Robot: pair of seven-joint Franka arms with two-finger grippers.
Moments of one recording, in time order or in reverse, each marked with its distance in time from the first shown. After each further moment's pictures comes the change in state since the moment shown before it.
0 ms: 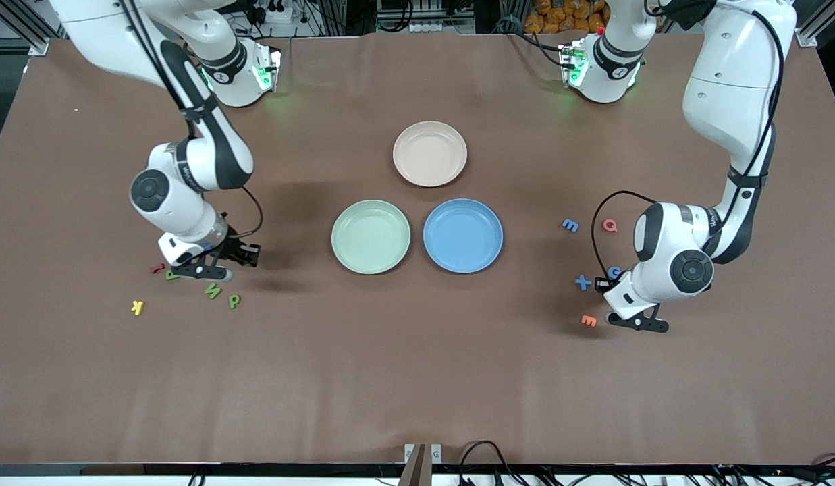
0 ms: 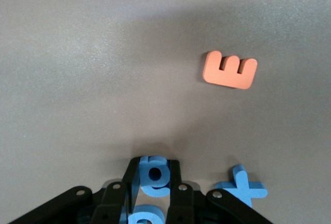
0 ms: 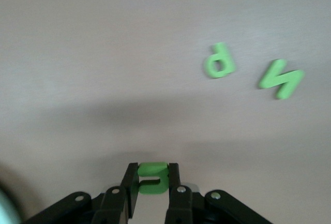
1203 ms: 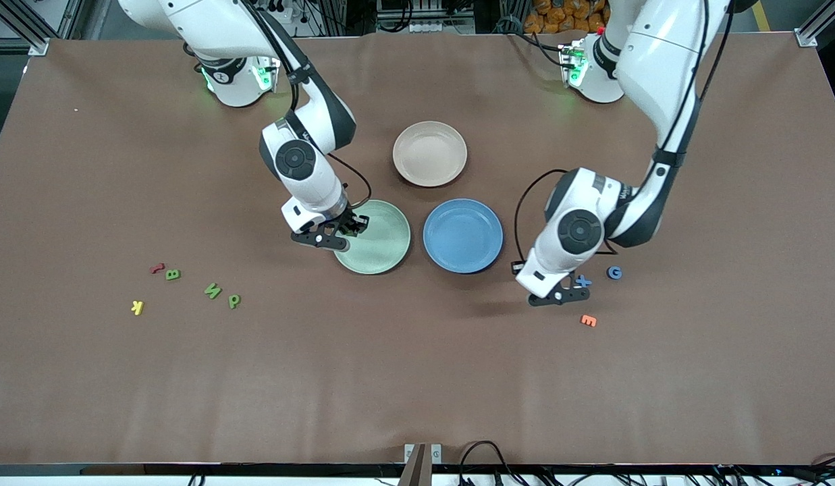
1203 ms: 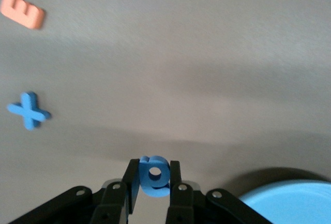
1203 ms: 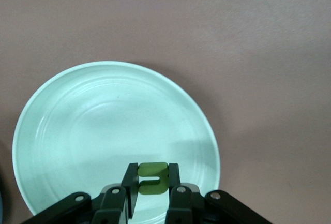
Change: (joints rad) left arm -0.275 -0.075 -0.056 0.006 0.000 -0.050 -0.613; right arm 0.395 0.089 0.007 0.132 0.000 -0.066 0.483
